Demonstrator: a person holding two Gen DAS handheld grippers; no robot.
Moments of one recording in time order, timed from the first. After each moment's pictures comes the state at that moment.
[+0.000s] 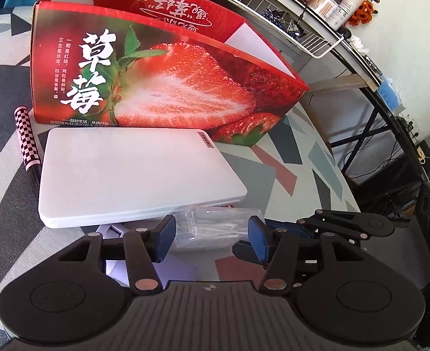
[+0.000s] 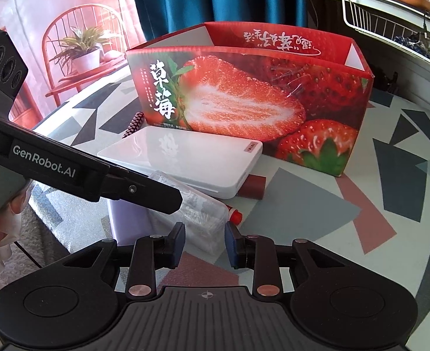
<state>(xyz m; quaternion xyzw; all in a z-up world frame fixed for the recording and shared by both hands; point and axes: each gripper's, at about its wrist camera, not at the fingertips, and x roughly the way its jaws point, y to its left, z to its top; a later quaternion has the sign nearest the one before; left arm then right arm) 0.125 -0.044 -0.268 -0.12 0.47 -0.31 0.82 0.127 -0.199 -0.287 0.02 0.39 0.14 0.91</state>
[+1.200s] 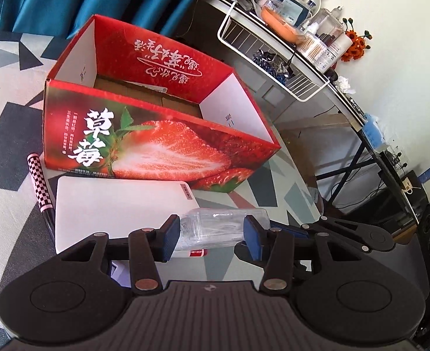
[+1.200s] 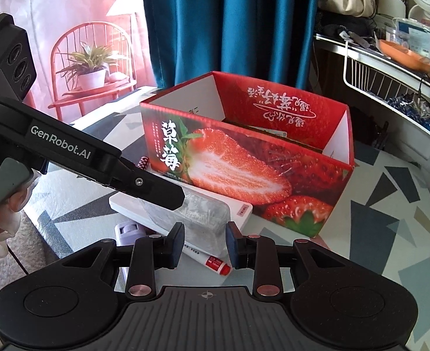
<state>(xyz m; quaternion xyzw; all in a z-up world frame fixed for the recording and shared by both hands) 0.128 -0.029 -0.204 -0.15 0.43 -0.31 0.84 0.125 -0.190 -0.218 -0.03 0.34 0.13 0.93</state>
